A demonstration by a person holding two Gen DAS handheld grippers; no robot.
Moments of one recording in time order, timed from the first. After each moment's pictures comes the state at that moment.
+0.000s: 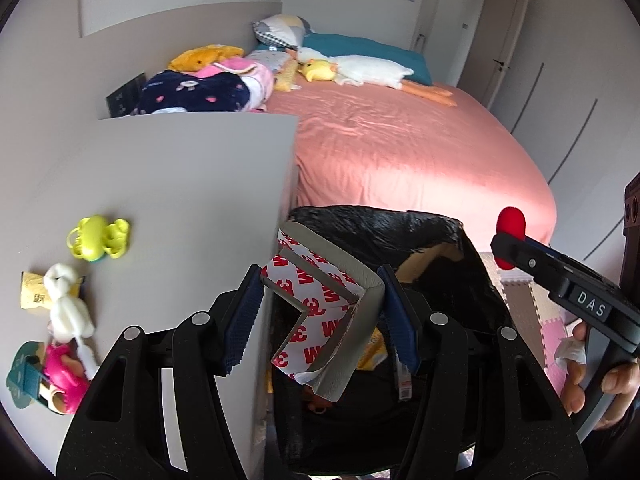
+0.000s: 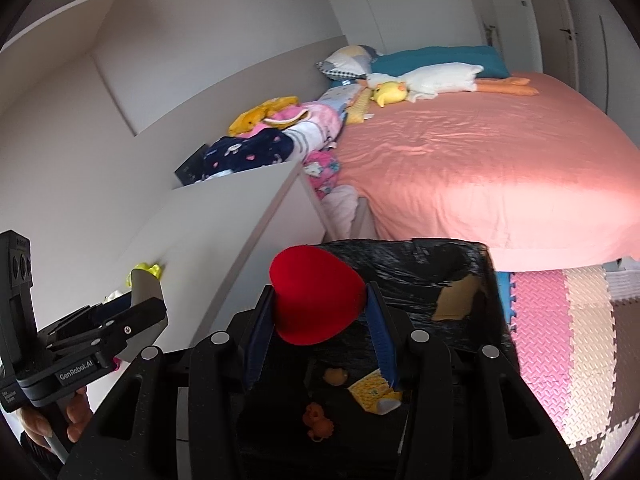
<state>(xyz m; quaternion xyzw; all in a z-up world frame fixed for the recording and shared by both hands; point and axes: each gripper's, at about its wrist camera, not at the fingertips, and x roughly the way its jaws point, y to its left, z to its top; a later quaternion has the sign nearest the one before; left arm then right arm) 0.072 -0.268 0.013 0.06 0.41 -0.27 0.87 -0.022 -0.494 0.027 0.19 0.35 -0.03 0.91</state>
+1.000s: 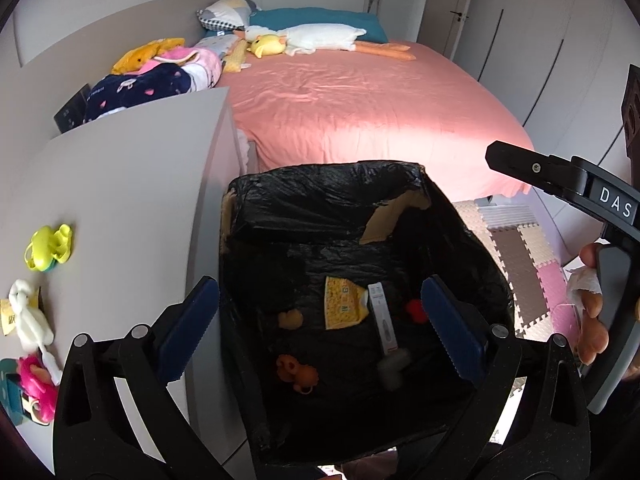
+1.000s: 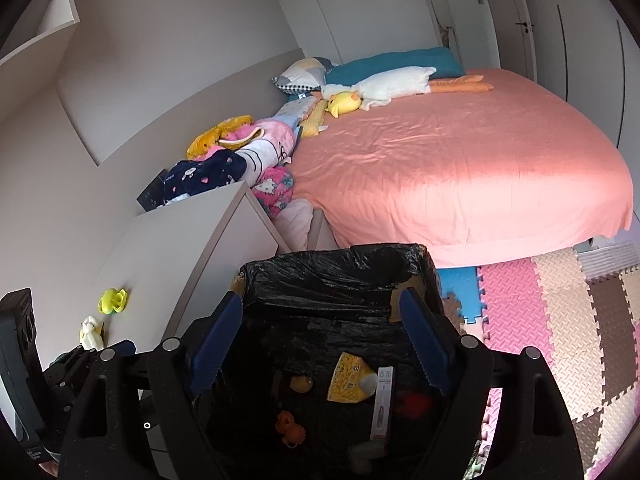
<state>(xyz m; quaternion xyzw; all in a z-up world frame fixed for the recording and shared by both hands) 0.043 -0.309 -0.015 0.13 0.43 -0.32 0.83 -0.043 -0.532 0.025 0.21 0.34 -0.10 0.91</state>
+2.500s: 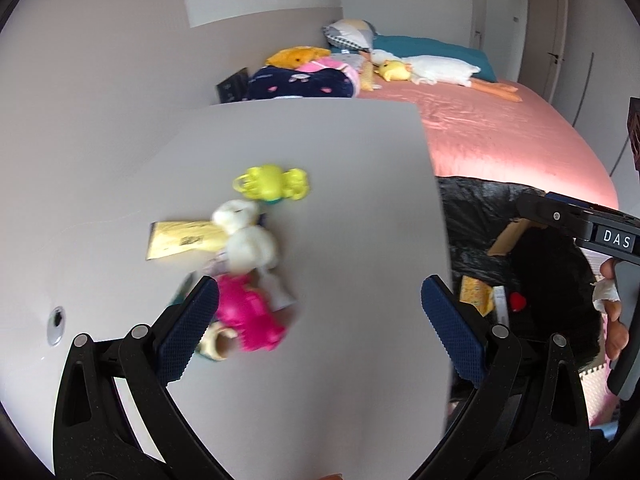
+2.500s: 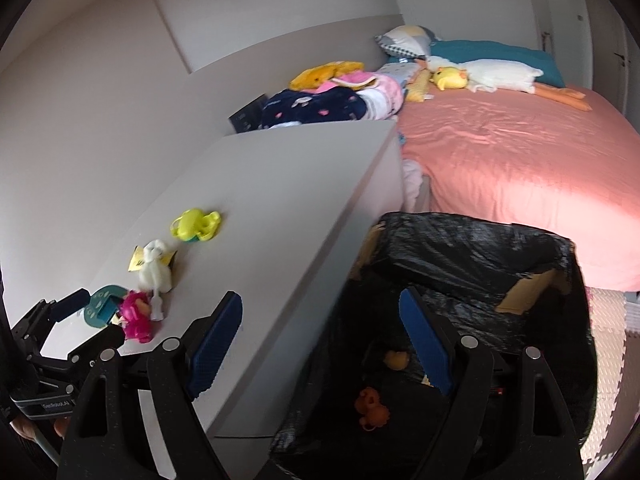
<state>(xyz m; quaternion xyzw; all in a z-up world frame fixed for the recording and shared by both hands) 0.040 -0.119 0.013 0.11 0.39 -0.14 0.90 0.018 -0.371 0.015 0.14 0.40 0.05 0.91</state>
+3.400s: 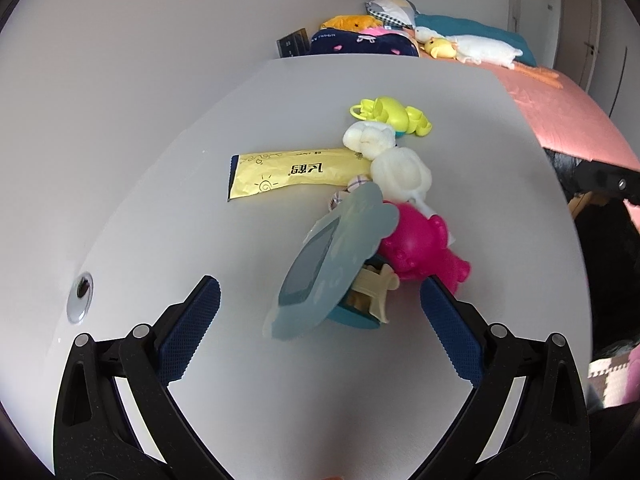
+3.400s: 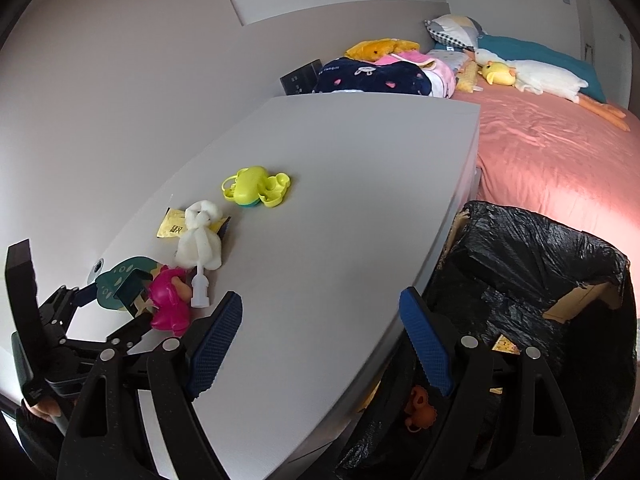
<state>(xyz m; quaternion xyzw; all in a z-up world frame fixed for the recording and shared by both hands) 0.061 -0.027 -0.041 0.13 0.42 -0.08 0.90 0.046 -0.286 -0.003 0.10 0.43 0.11 0.89</state>
